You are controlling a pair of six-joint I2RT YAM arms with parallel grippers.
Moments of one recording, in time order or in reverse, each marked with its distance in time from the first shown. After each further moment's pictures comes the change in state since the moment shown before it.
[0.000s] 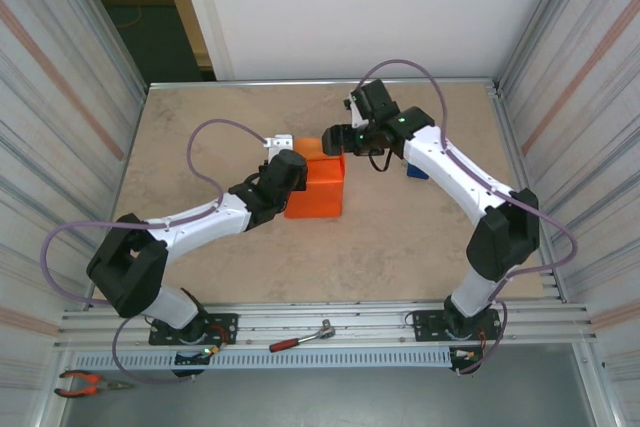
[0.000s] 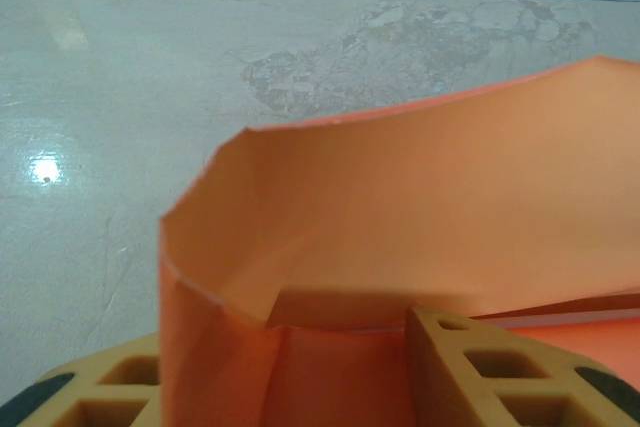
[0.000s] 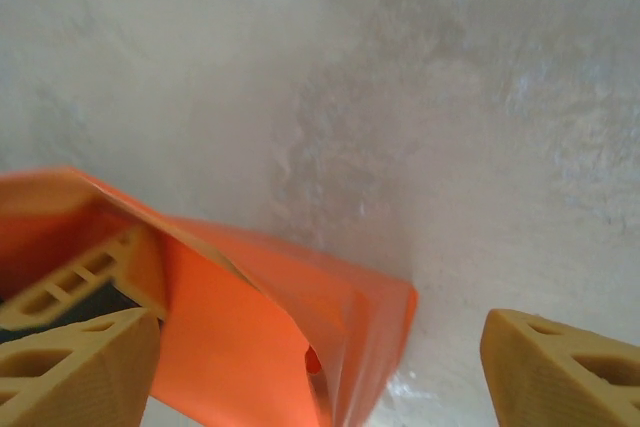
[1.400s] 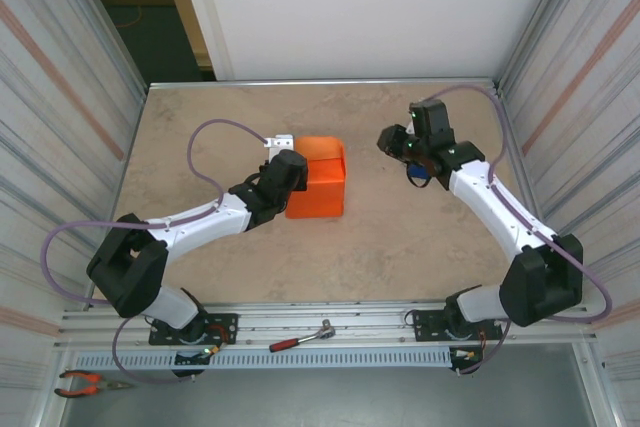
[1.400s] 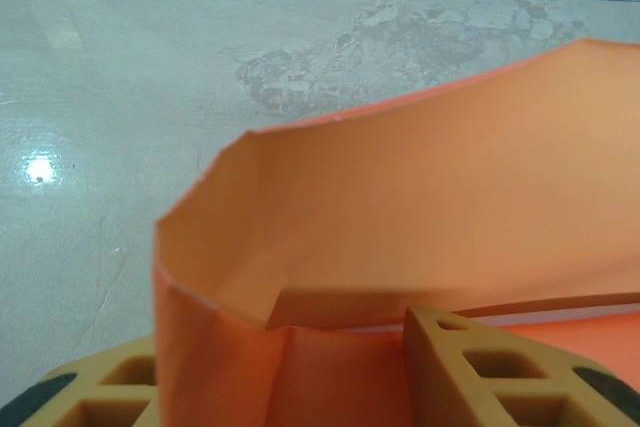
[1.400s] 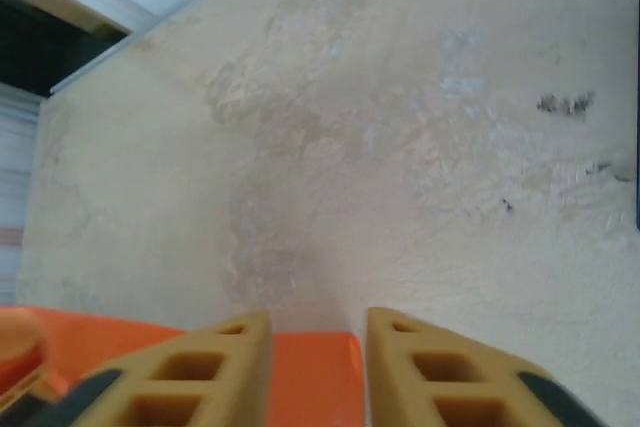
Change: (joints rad) left arm -0.001 0.000 0.000 0.004 0.006 0.000; right arm -0.234 -0.325 -0.489 0.392 -0.014 0.323
